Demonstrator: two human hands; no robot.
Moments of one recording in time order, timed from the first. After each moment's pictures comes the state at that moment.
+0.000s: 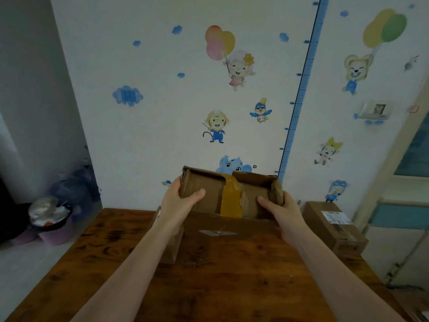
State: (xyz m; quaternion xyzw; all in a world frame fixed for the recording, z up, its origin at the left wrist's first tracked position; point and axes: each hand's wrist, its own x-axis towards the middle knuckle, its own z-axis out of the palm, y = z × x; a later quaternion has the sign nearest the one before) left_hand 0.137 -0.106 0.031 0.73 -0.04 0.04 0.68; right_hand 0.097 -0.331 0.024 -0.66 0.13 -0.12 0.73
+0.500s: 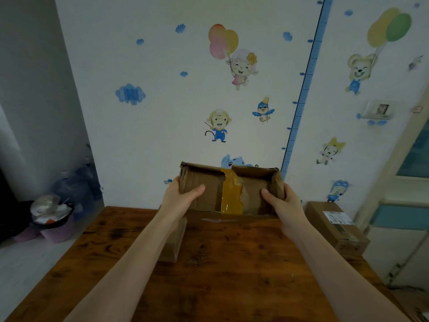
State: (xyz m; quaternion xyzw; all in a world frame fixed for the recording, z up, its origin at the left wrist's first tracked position) left_hand 0.142 -0.097 0.034 0.73 0.01 -0.02 0.68; right_hand 0.101 -0.325 0.031 -0.66 0.11 -0.16 0.73
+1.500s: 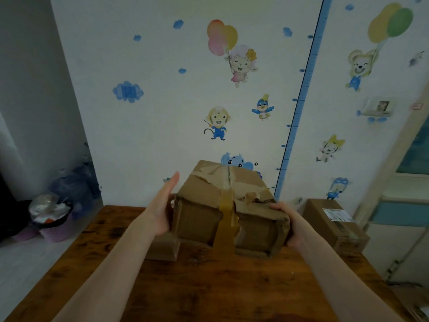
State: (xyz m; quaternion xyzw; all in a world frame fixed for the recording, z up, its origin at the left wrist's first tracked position) left_hand 0.148 -0.067 0.027 0.59 0.09 -0.23 0.77; right_hand 0.091 -0.343 0.013 -0.55 0.28 0.07 0.78
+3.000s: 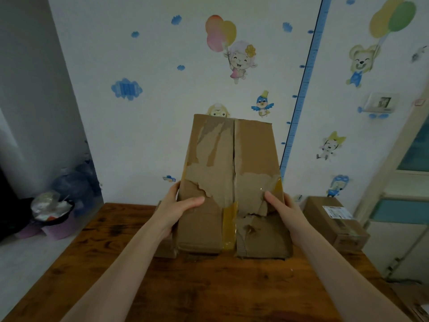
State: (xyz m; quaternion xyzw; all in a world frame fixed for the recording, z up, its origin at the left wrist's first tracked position) left_hand 0.136 -0.089 0.021 0.69 0.00 -0.11 0.71; right_hand 0.093 -0.342 0.015 -0.67 0.17 -0.04 0.72
